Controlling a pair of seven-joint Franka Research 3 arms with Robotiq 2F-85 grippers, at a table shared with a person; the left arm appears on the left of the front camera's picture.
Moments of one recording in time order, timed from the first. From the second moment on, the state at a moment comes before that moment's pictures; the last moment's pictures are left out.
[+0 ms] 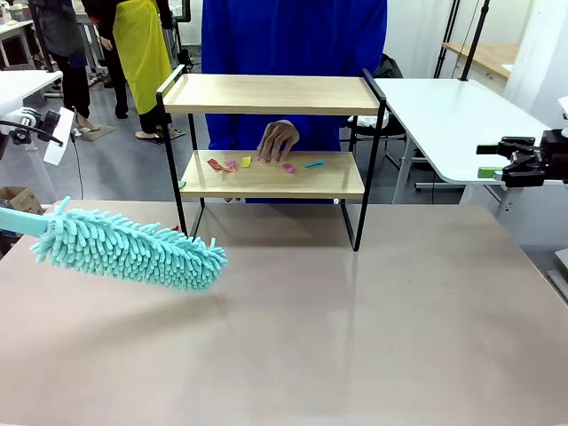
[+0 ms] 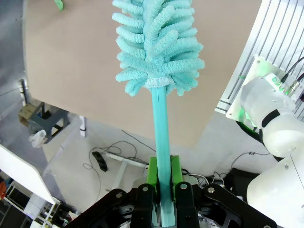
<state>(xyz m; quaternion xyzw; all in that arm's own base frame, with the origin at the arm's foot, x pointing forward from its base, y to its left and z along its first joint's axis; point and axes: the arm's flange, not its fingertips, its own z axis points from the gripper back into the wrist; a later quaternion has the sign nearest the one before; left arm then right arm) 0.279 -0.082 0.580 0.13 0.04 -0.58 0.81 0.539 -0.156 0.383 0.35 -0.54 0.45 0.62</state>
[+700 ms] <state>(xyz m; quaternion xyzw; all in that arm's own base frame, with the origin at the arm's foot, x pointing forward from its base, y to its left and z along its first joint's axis) 0.275 -0.103 0.582 0.10 0.00 -0.59 0.80 0.539 -0.156 0.383 0.35 -0.54 0.45 0.62</state>
